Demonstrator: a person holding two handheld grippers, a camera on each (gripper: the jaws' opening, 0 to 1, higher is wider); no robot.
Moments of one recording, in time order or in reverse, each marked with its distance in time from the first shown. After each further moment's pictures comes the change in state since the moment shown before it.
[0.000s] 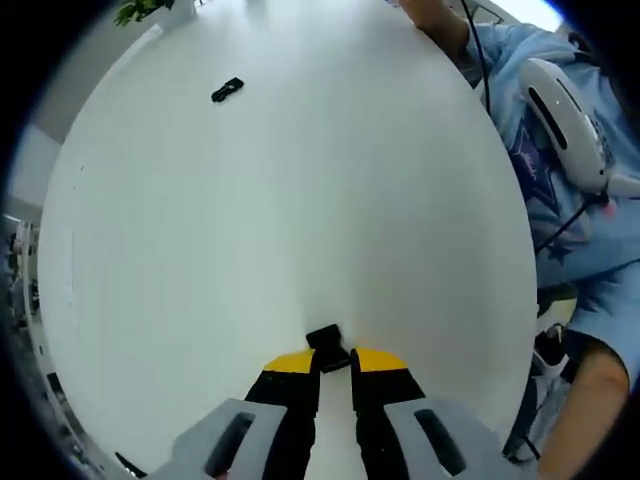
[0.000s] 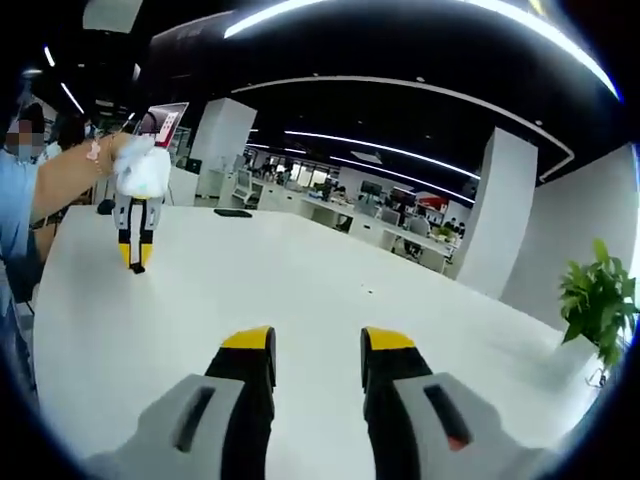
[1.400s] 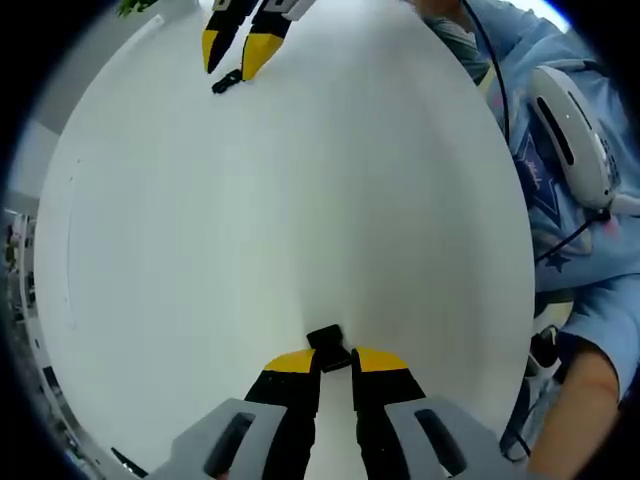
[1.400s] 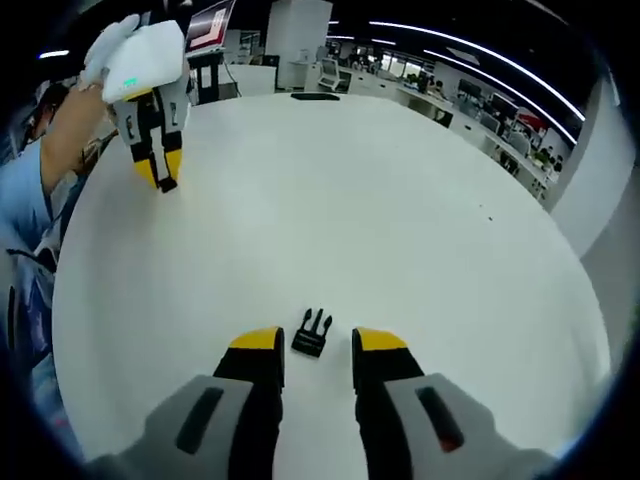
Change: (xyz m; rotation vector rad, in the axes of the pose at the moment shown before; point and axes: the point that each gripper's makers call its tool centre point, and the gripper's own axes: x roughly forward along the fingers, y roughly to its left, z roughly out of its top) left arm 0.001 -0.006 -0.001 -0.022 0.028 -0.017; right arm 0.074 0.084 -0.068 -0.061 0.498 0.440
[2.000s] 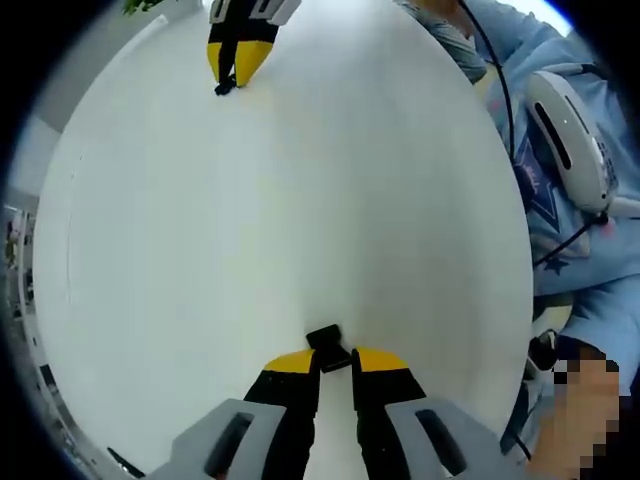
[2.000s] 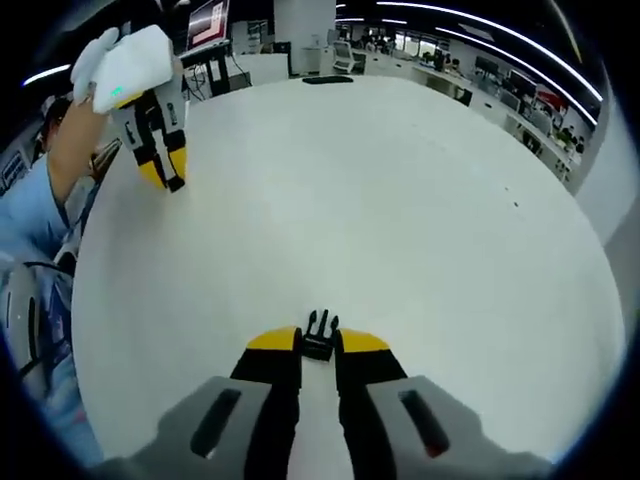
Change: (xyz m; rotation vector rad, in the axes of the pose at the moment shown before) left arm -0.001 0.000 0.001 -0.004 -0.017 -0.008; right arm 0.006 0.000 0.000 0.026 0.071 0.132
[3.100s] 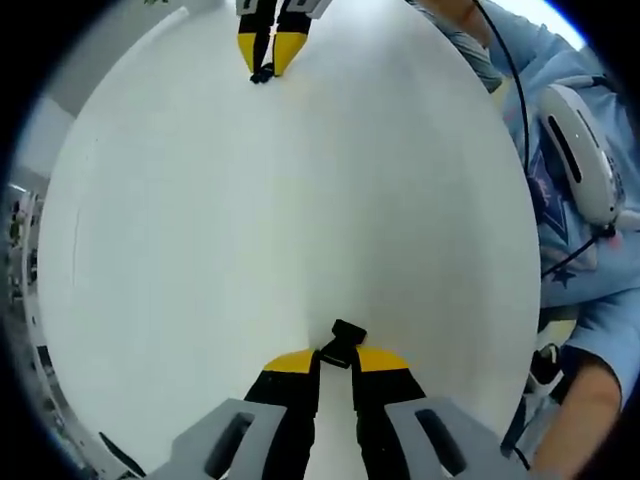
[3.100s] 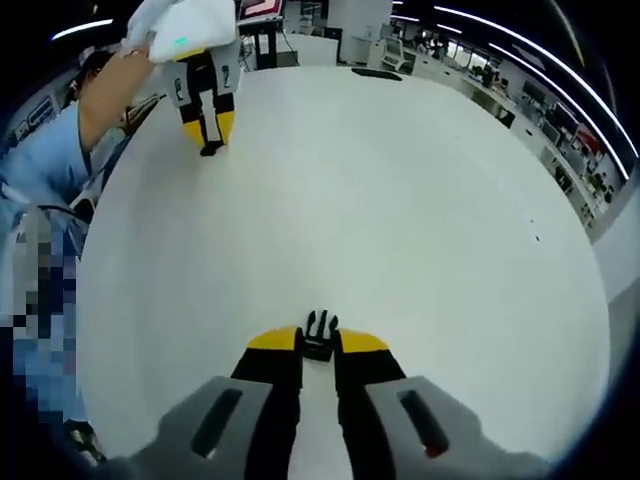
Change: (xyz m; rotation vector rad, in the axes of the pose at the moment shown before) left arm -0.001 0.010 -0.006 -0.073 -0.019 0.026; right arm -0.005 0.012 -0.004 -0.185 0.062 0.080
